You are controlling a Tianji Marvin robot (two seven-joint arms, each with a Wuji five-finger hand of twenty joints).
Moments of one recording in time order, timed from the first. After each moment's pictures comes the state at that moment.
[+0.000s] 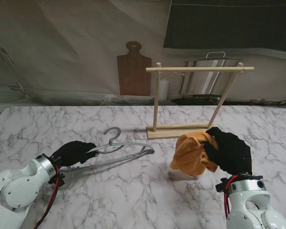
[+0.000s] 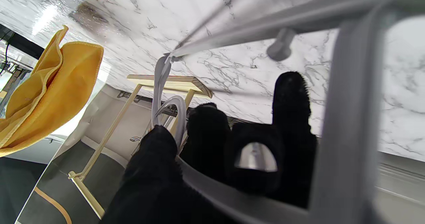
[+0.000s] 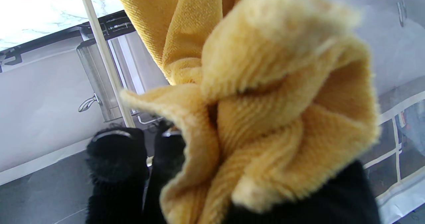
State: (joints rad) left arm 1.70 -1.03 -1.51 -1.69 0.67 -0.41 -0.29; right arm -2.10 -1.14 1.49 -2.22 -0.91 0.21 -0.26; left_hand 1.11 0.04 -0.03 -0.02 0.63 0.26 0.64 0.87 1.07 0.00 1.15 0.88 1.23 0.10 1.42 0.88 1.05 0.07 0.14 0.60; right_hand 0.82 -0.45 0.76 -0.22 0.68 0.16 0.78 0.34 1.06 0.19 0.85 0.80 1.29 -0.07 1.33 0.67 0.95 0.20 1.61 0.59
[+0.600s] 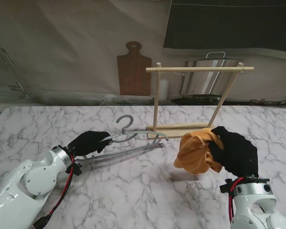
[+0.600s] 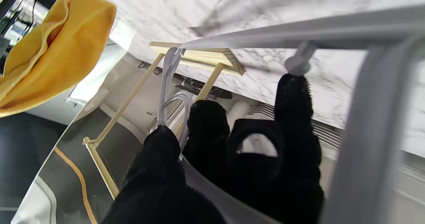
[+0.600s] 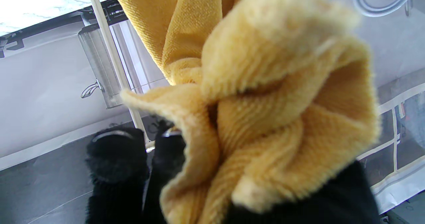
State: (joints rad) left arm 1.53 -1.04 -1.32 -1.57 0.53 -0.38 -0.18; right arm -2.14 -1.15 1.52 -2.25 -0.92 0.20 -0.31; left_hand 1.13 0.04 -0.03 -0.02 0.61 0.26 0.59 0.93 1.05 -0.01 1.09 0.87 1.20 0.11 1.37 0.88 1.05 0.09 0.14 0.53; right_hand 0.82 -0.45 0.76 -0.22 0.68 0.16 0.78 0.34 1.06 0.19 0.85 0.80 1.29 -0.07 1.33 0.67 0.95 0.20 1.61 0.59
